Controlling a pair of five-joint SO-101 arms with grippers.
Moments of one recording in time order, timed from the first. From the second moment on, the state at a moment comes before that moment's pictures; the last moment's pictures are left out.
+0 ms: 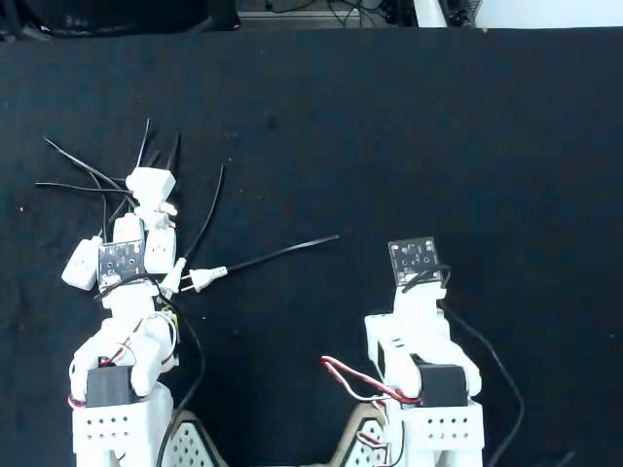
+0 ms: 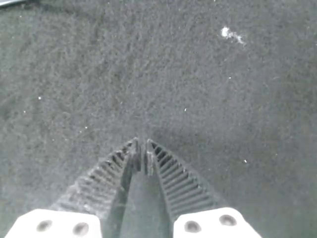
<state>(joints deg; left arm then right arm) -10.9 -104.6 96.1 72.1 0.3 -1.1 -103.1 96.5 74.5 5.6</state>
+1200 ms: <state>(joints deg) -4.3 -104.6 96.1 72.1 0.3 -1.1 -103.1 96.5 74.5 5.6</state>
